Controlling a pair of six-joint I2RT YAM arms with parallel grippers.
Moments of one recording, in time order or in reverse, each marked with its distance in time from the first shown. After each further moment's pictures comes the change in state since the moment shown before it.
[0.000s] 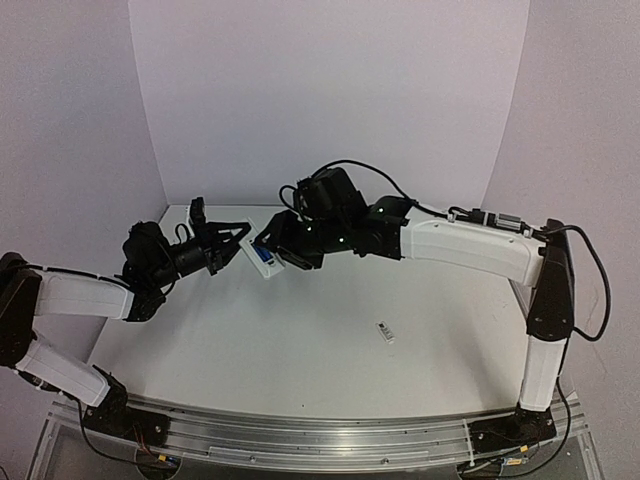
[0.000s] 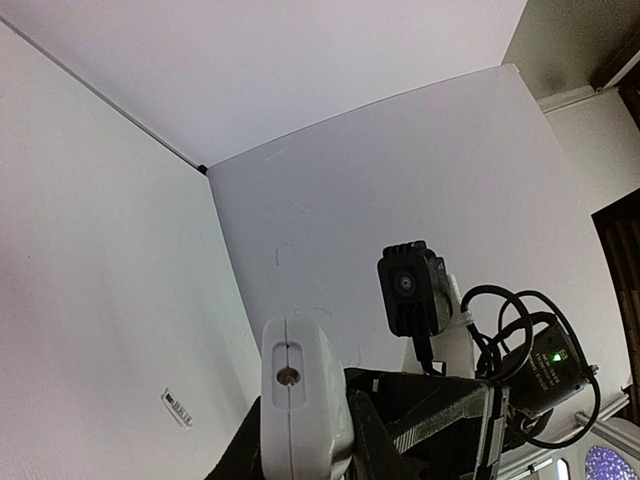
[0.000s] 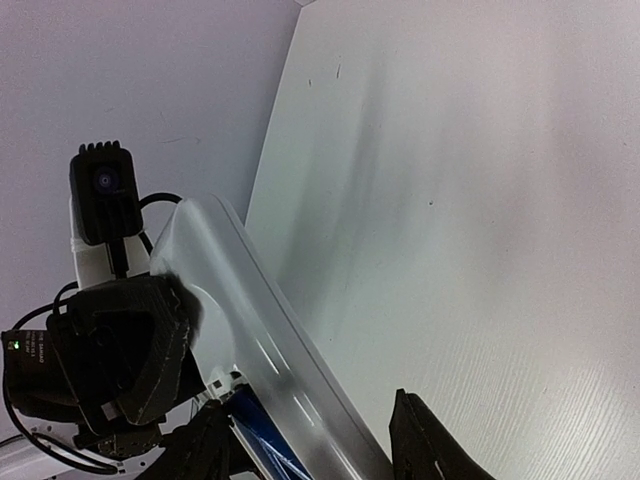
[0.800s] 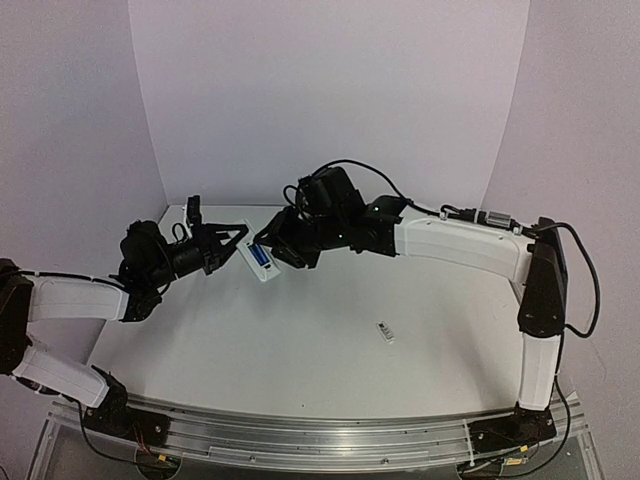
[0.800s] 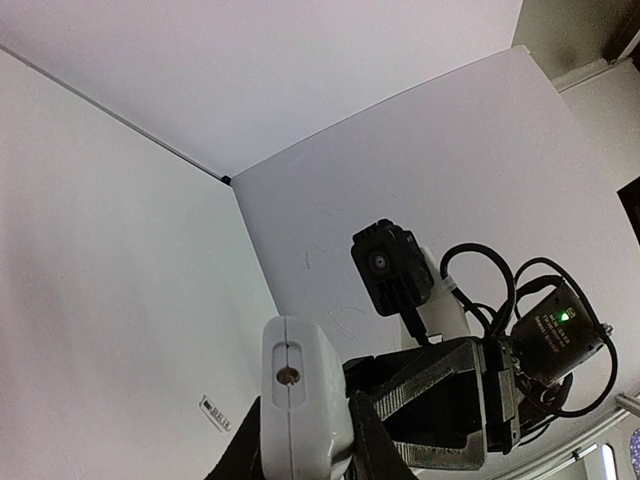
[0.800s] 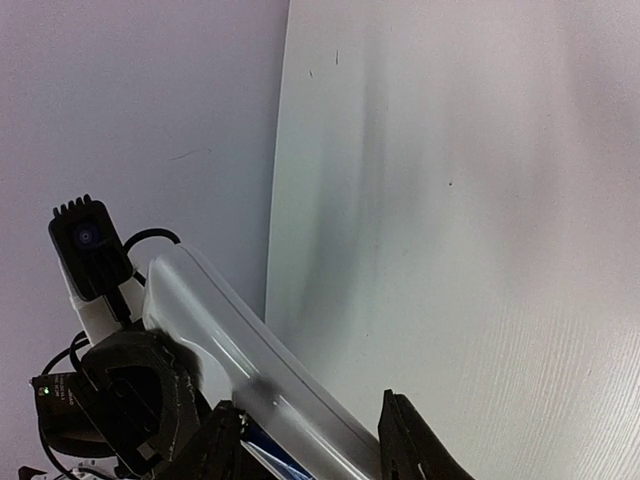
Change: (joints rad) left arm 0.004 -0.048 -0.002 -0.087 -0.019 0.134; right arm -0.032 0.041 0.018 0.035 -0.081 0.160
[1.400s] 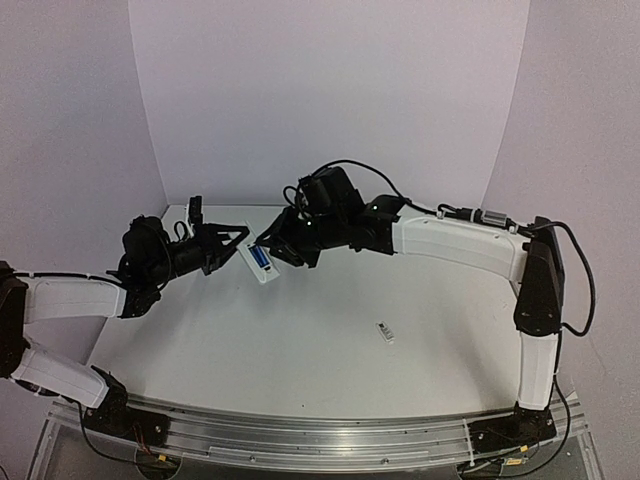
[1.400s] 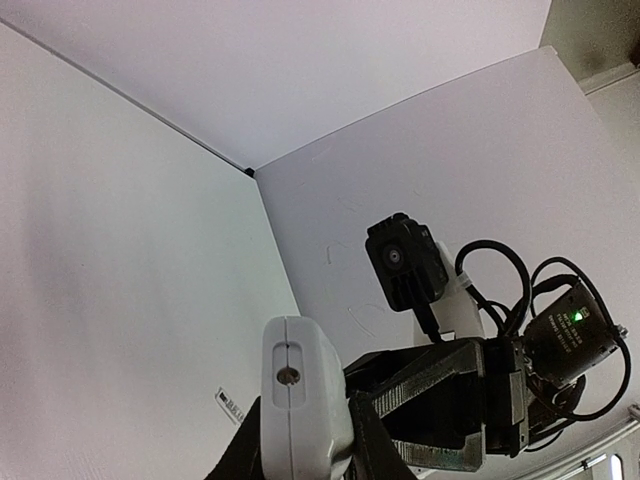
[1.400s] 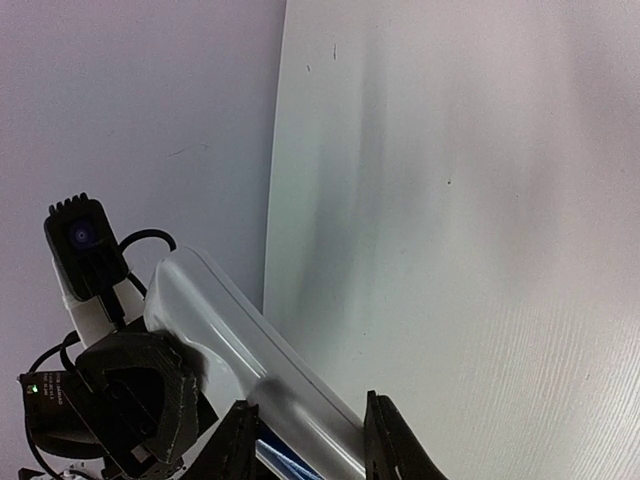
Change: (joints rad) left arm -0.001 -0.025 0.036 -0.136 -0.025 0.029; right arm -0.014 0.020 0.013 -0.004 -0.039 -0.010
